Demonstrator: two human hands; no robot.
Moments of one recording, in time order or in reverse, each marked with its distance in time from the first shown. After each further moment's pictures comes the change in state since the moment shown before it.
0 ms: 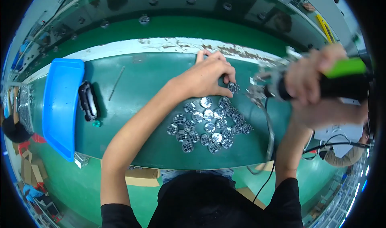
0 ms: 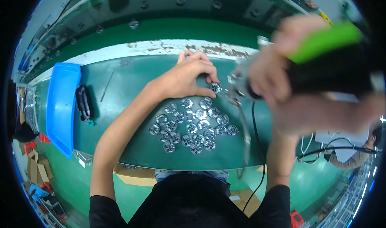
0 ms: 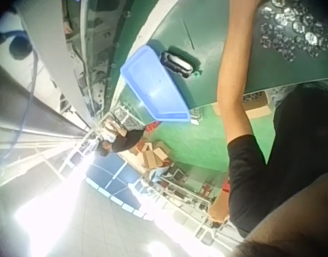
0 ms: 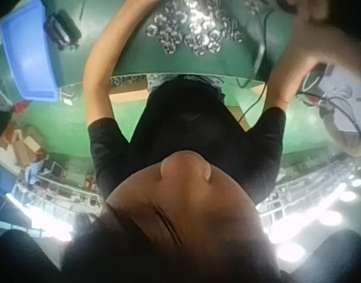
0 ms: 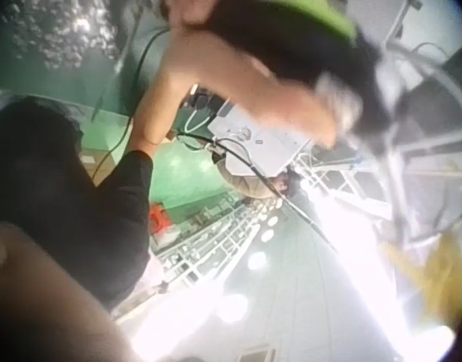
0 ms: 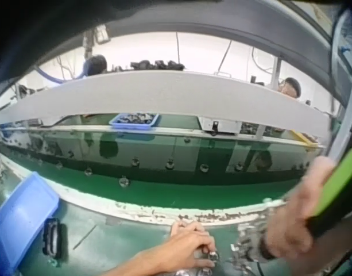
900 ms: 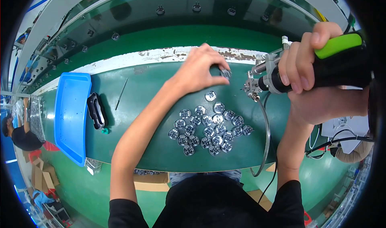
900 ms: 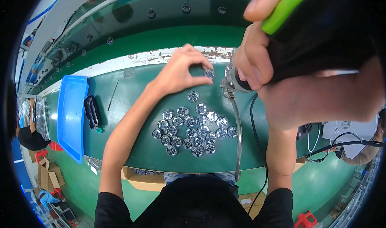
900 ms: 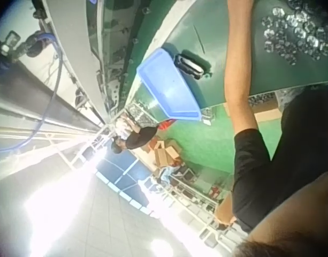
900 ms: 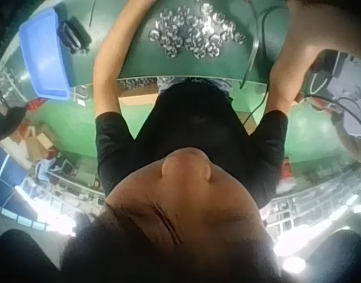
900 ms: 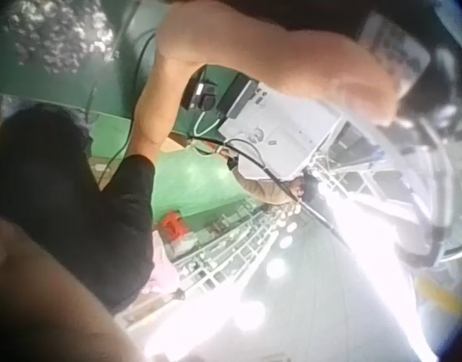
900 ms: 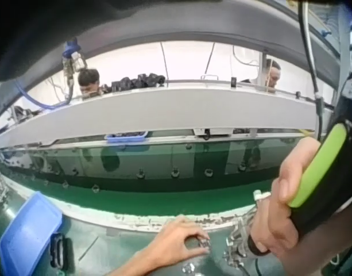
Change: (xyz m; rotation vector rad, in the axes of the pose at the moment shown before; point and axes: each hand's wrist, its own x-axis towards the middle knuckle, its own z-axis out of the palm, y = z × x) left_hand 0.015 -0.016 -0.010 0.128 0.216 0.059; right_hand 0.012 -0.007 0.011 -0.211 -0.023 -0.145
